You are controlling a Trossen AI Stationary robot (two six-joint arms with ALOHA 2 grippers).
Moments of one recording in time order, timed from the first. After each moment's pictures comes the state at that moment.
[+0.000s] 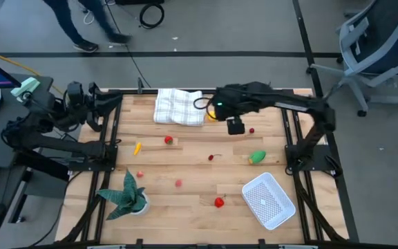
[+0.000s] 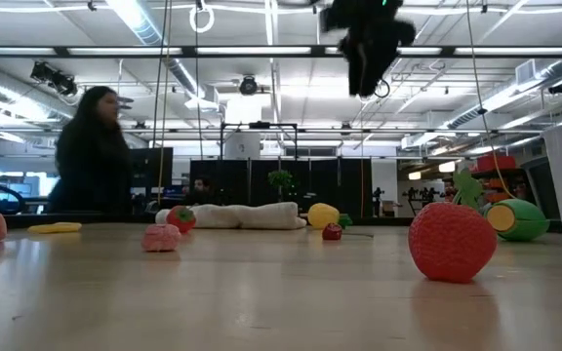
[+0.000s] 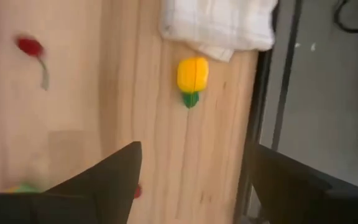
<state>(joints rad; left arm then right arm) -0.04 0.54 1.04 -0.29 -0.41 -0.29 -0.23 1.75 1.78 -1.32 0.30 -0.38</state>
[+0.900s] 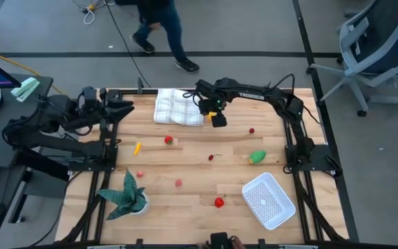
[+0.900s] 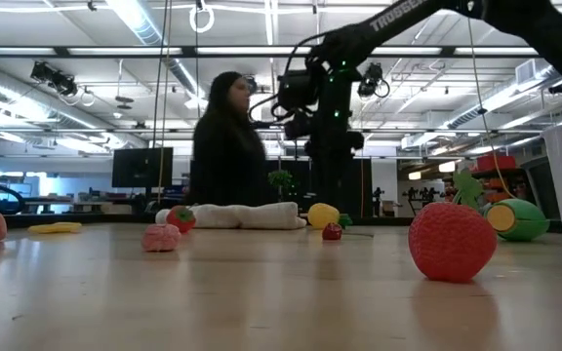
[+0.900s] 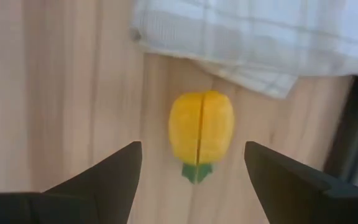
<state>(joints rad) -0.04 0.61 1.04 -0.40 -0.37 -0.31 -0.46 2.13 1.78 -1.04 0.03 -0.59</state>
